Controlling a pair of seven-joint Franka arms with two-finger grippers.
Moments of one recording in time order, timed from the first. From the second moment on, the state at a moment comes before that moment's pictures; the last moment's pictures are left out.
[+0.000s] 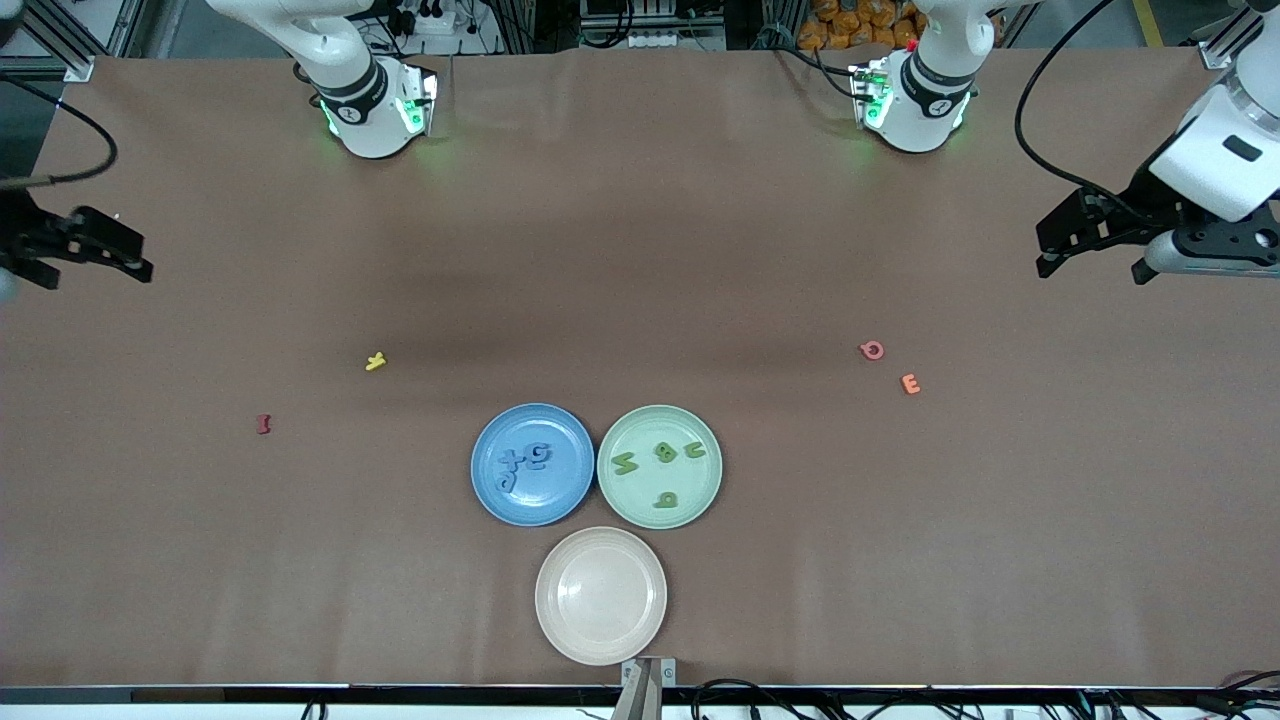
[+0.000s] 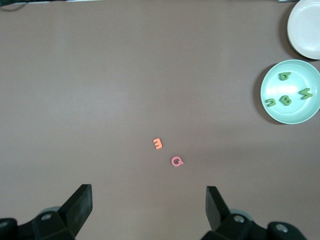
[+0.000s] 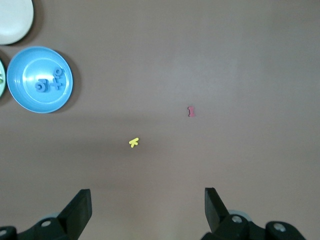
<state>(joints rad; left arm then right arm) 0.16 -0.01 -0.31 -1.56 -0.01 1.66 -0.09 0.04 0.06 -0.06 -1.44 0.00 1.49 -0.09</state>
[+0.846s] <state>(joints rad) 0.15 -0.01 -0.29 -1.56 0.00 1.64 -0.09 0.03 0.06 -0.07 -1.41 0.00 1.44 -0.08</state>
